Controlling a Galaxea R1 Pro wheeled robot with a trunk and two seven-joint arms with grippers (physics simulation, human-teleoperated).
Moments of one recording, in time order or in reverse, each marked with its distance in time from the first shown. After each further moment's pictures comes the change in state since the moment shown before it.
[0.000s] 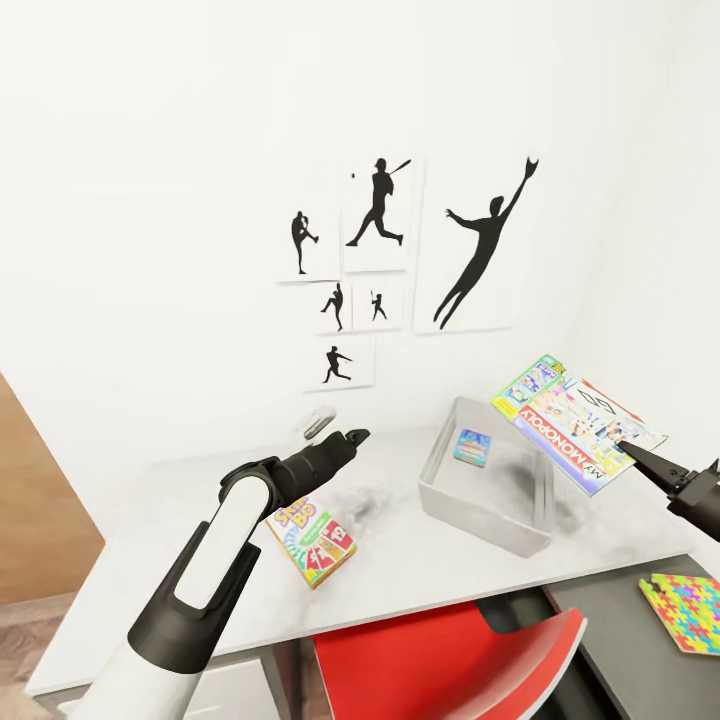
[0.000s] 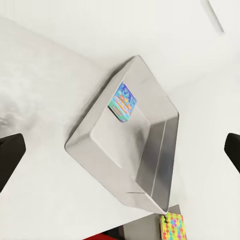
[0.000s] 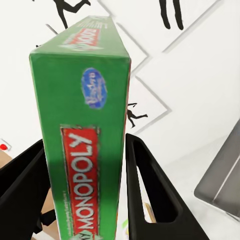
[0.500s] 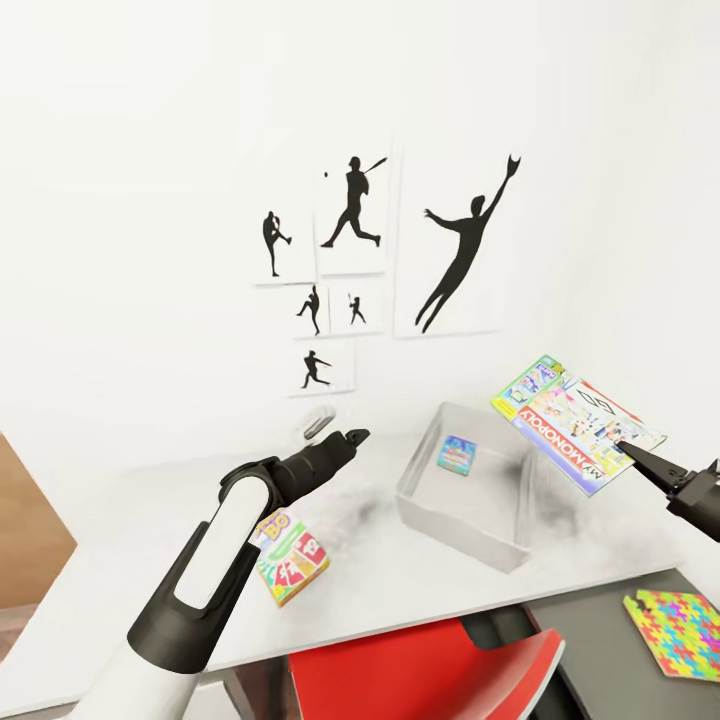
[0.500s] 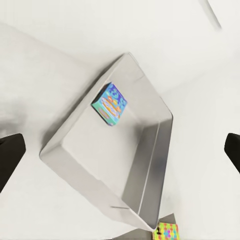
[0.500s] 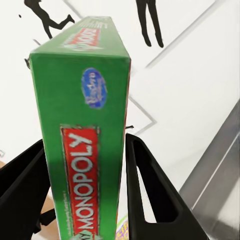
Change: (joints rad) left arm 0.000 0.001 0.000 0.000 -0.001 0.000 -0.002; right arm 0.000 0.001 0.001 0.000 0.003 -0.001 -0.003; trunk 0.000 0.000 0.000
